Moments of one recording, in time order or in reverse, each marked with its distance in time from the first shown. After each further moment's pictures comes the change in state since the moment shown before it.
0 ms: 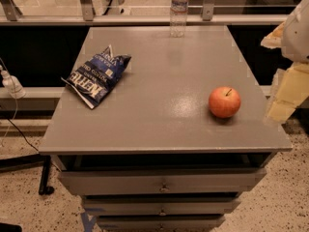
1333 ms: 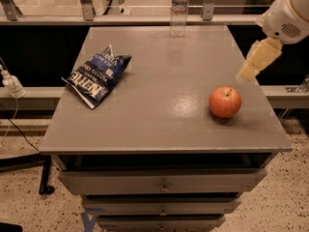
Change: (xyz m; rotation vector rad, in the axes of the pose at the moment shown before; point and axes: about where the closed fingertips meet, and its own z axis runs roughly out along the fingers) arm -0.004 -0.123 0.051 0.138 -0.150 0.155
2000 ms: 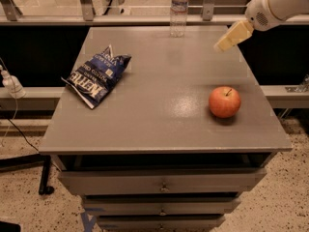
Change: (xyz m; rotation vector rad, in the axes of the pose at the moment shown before) arm -0.040 -0.117 0.068 0.156 -0.262 0.195
